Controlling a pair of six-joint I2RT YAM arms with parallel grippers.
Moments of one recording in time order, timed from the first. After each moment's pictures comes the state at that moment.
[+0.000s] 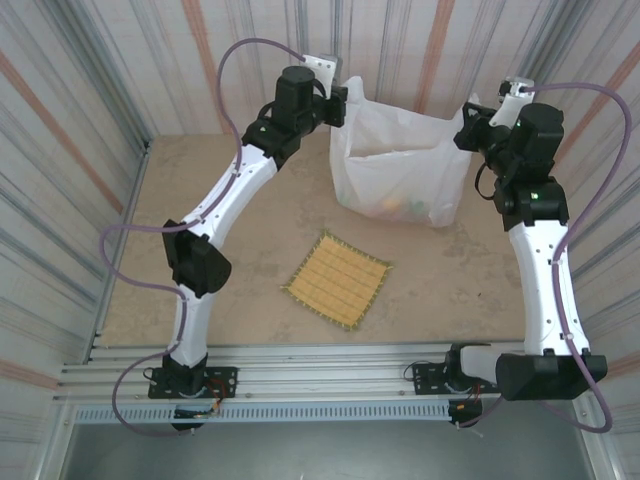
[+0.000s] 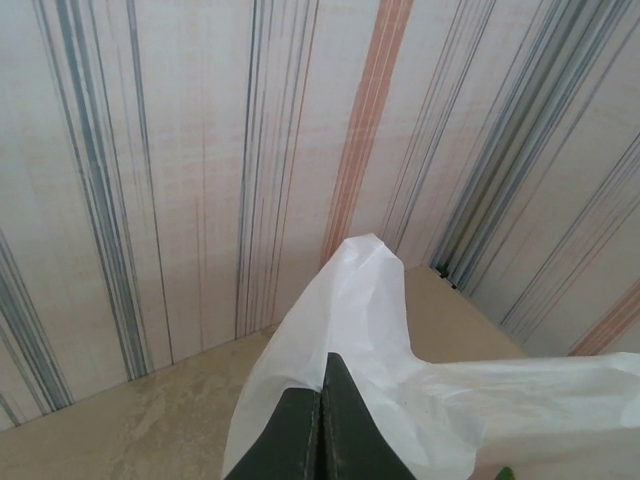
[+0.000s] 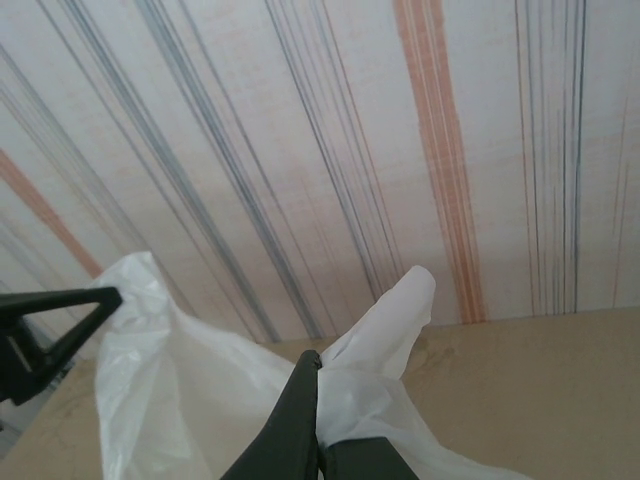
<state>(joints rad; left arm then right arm) -0.58 2.13 2.32 -0.38 0.05 -0.16 0.01 1.22 1.49 -0.38 -0.19 0.31</state>
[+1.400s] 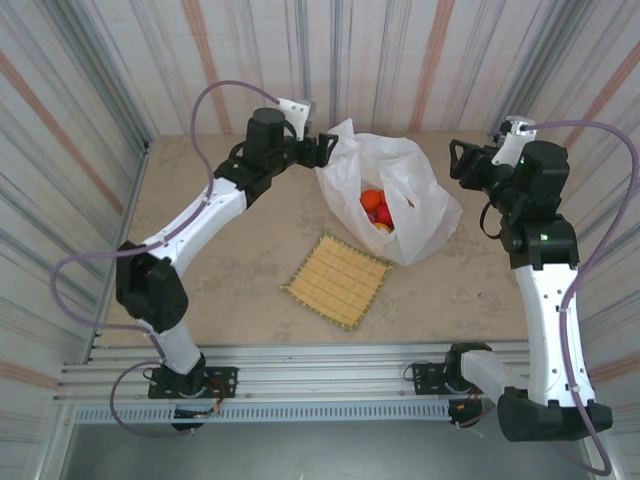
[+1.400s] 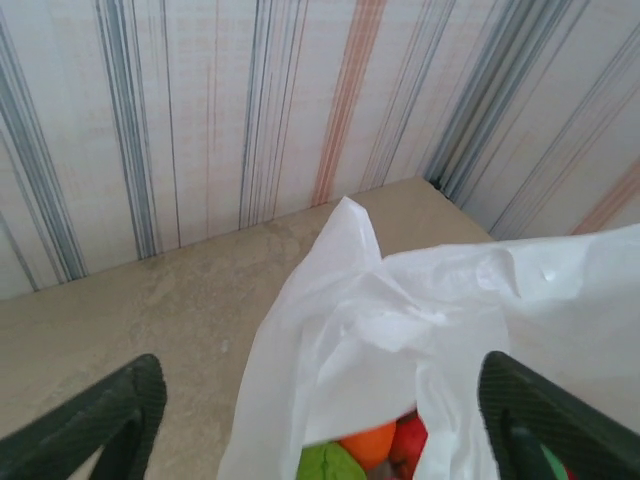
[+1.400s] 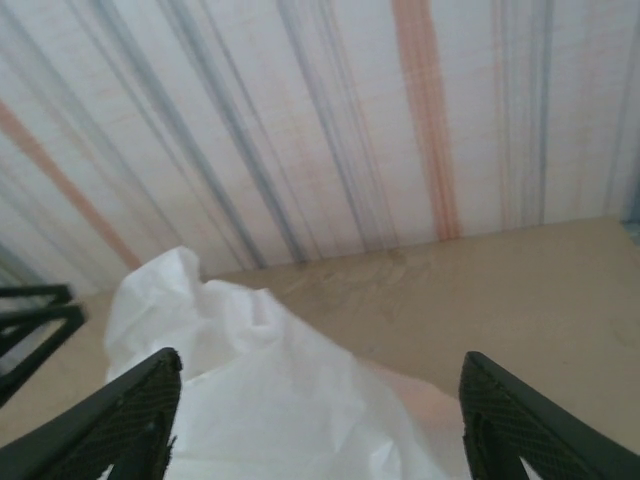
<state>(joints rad) -0.53 1.71 1.59 -0.16 0.13 -0.16 0.01 1.02 1.36 -0.58 -0.14 0.28</state>
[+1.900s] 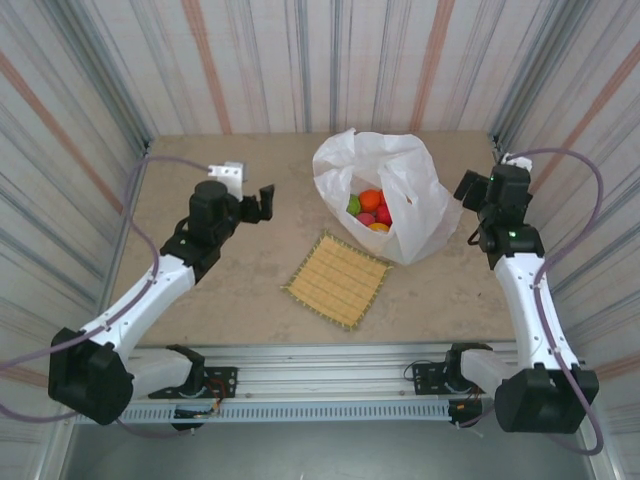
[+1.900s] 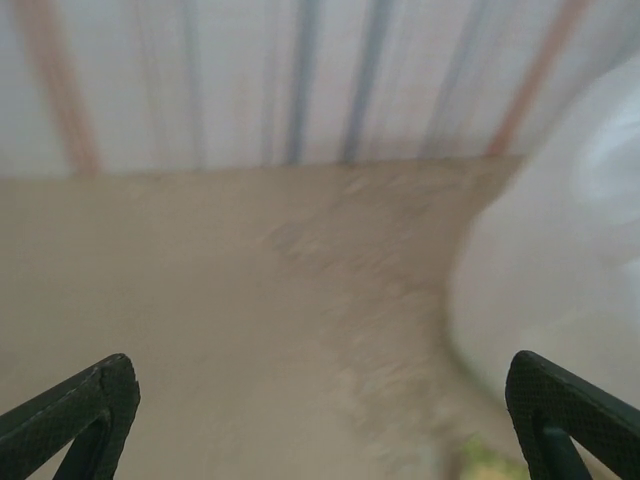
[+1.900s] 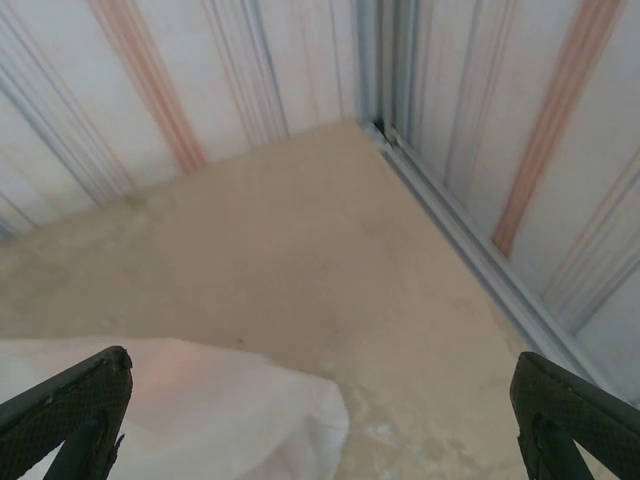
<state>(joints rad) -0.40 1.16 0.84 -0.02 -0.12 -0.18 -0.03 1.07 0.99 -0.39 0.29 0.27</state>
